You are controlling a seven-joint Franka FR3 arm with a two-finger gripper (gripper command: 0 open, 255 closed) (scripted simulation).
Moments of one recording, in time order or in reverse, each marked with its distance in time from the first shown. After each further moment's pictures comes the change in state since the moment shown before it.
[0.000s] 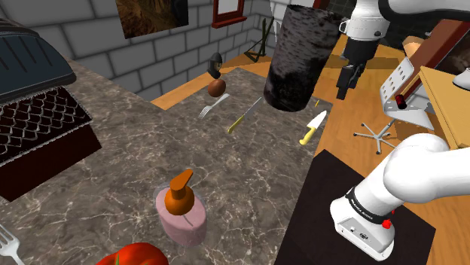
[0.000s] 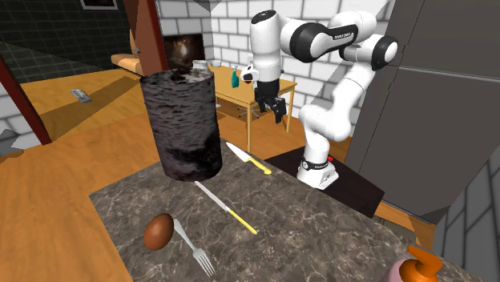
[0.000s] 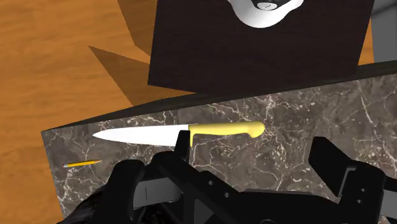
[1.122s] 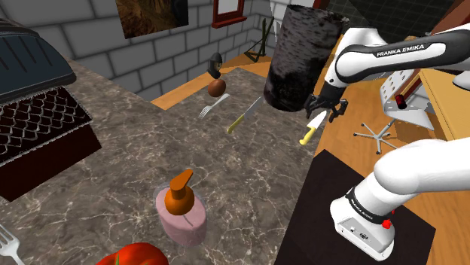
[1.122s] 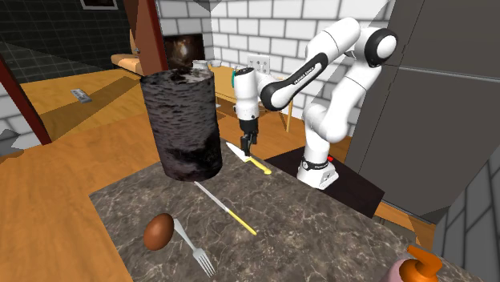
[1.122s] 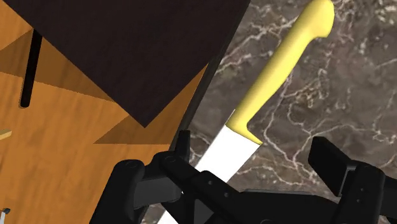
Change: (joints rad) arm -0.289 0.184 -0.008 -0.347 0.108 0.650 0.653
